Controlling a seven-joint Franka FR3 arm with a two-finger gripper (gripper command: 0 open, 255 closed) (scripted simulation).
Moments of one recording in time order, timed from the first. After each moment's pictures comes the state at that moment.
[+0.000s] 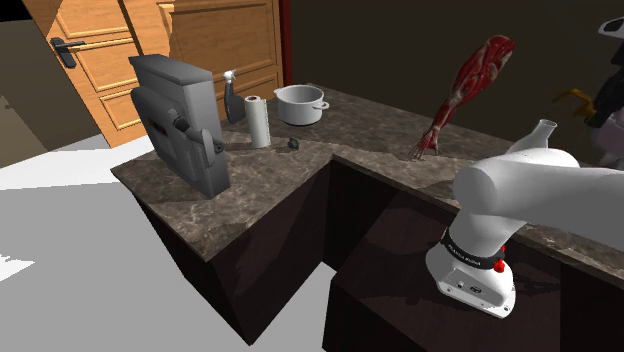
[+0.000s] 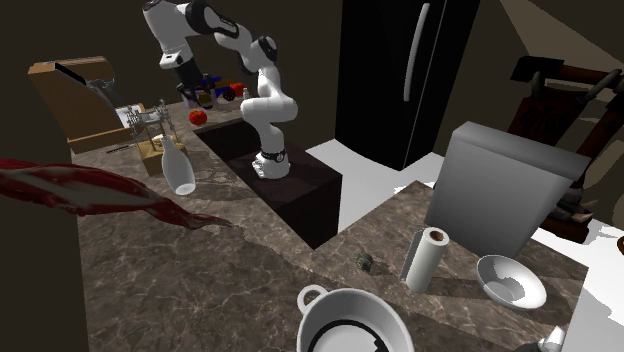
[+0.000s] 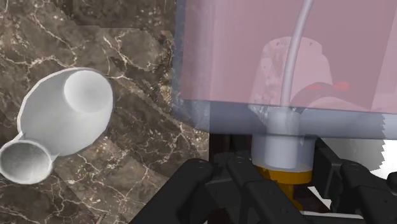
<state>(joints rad) -0.58 -1.18 -0.70 -2.30 -0.55 1.08 -1.03</state>
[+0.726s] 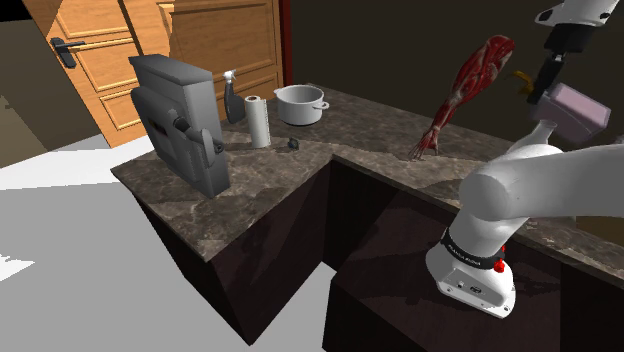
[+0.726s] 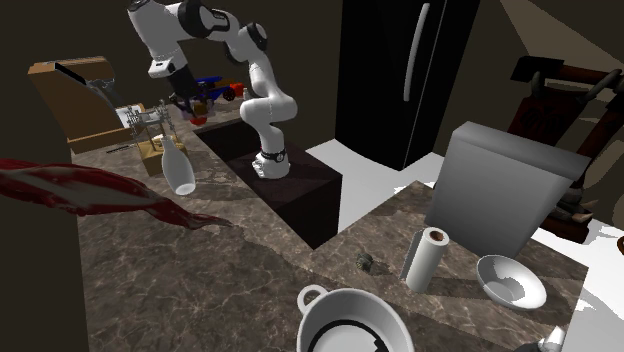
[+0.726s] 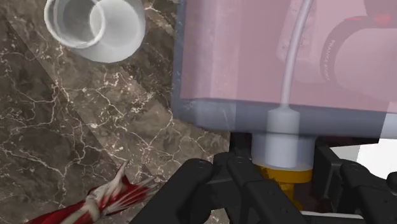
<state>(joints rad) -0.39 -0.92 -0.72 -2.24 -0.41 1.28 -0.88</state>
